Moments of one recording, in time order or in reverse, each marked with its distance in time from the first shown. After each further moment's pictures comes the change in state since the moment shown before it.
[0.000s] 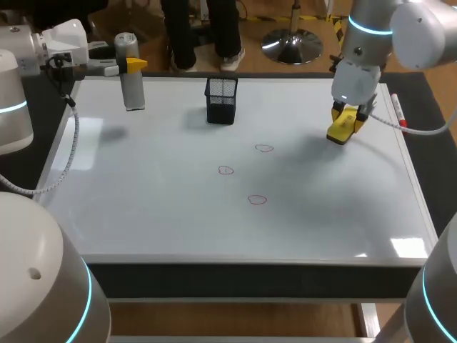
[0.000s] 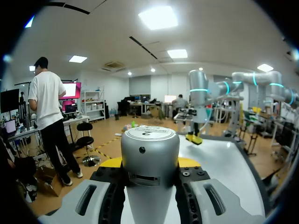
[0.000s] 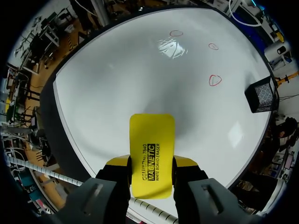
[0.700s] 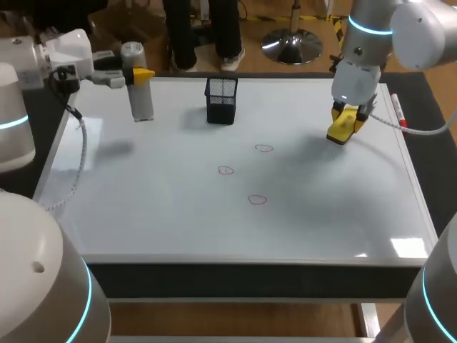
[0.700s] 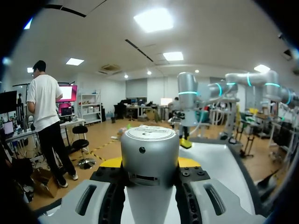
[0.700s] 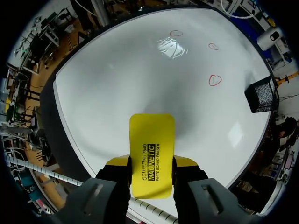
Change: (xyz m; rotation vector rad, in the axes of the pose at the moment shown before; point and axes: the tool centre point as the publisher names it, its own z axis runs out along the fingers) left arm 0.066 -0.009 0.000 0.033 0.034 -0.001; right arm 0.000 0.000 0.000 0.000 0.000 0.000
